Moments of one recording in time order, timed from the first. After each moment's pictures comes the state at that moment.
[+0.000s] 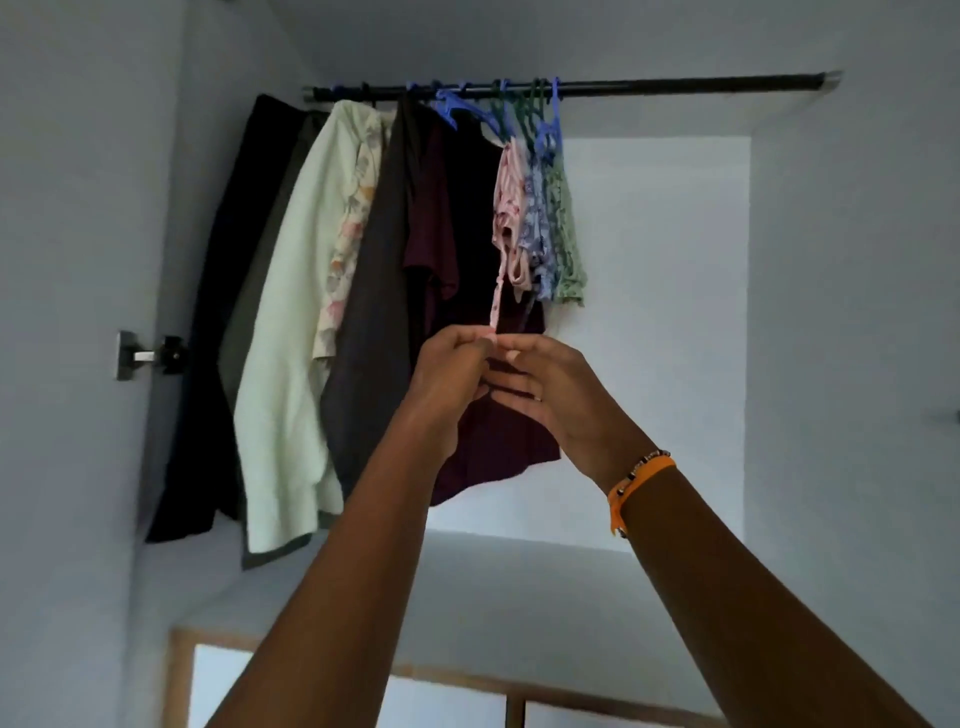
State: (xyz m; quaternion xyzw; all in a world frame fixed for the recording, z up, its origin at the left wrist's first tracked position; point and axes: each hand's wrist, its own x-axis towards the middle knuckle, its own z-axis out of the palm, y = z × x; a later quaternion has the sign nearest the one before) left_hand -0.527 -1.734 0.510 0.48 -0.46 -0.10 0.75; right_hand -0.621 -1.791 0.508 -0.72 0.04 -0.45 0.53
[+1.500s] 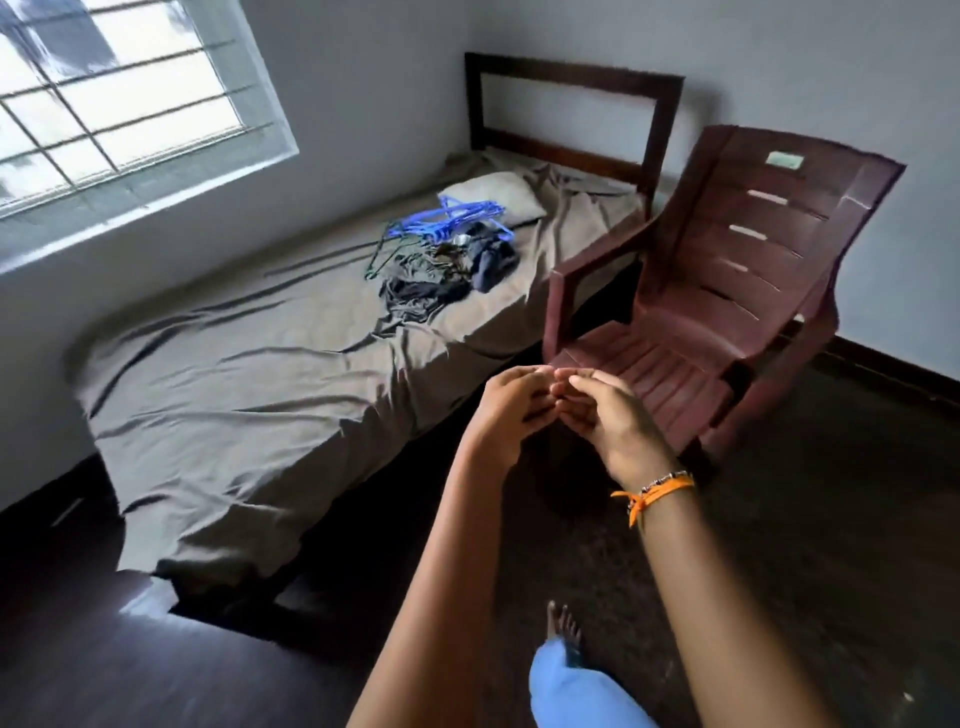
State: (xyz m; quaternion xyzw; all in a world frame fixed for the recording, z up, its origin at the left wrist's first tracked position) left_hand -0.678 -0.506 0.095 0.42 0.44 0.30 0.73; right_hand -0.577 -0.550 0.083 -0.56 -0.21 0.52 0.61
